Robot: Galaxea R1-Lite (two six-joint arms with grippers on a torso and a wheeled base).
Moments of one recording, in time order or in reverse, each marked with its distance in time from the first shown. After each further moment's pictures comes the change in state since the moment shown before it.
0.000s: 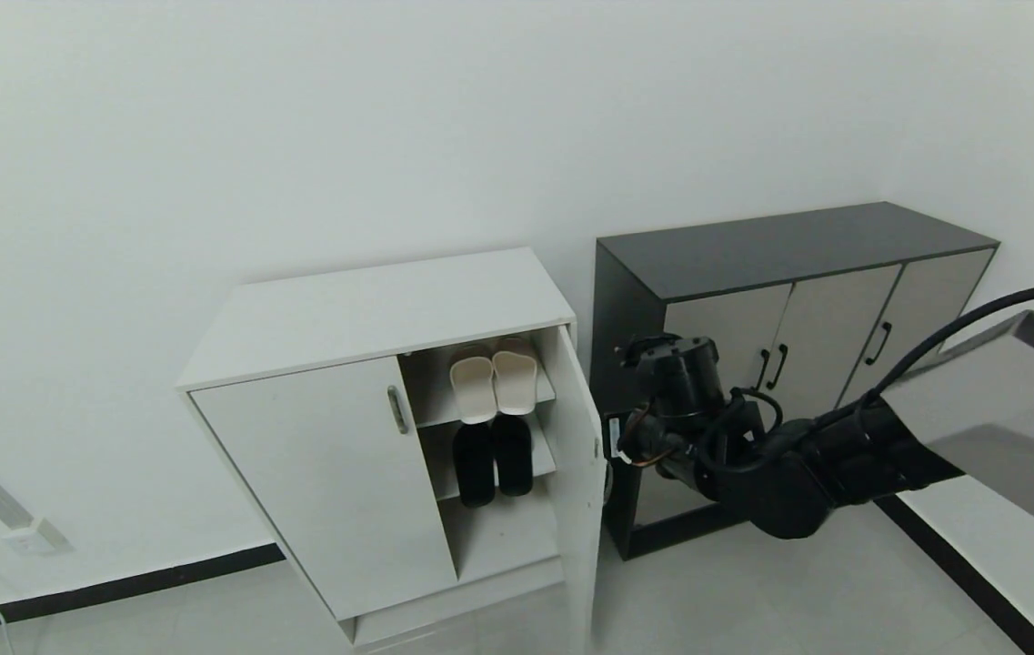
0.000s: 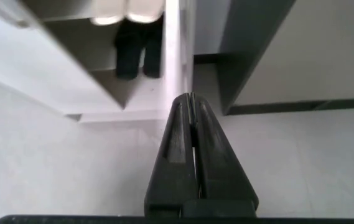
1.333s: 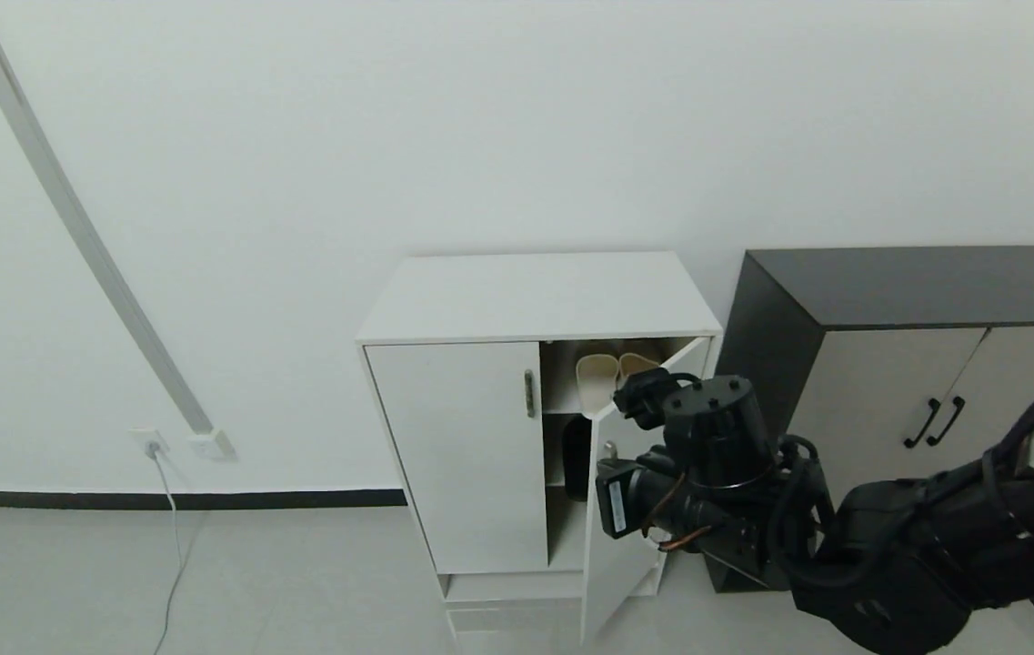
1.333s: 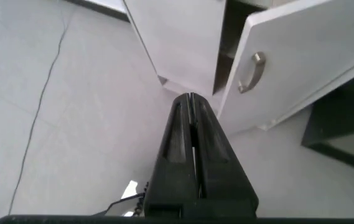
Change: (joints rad) left arm 0.002 0.000 0.000 -0.001 0.002 0.000; right arm 0.122 -0.190 0.305 -0.107 0.099 -0.021
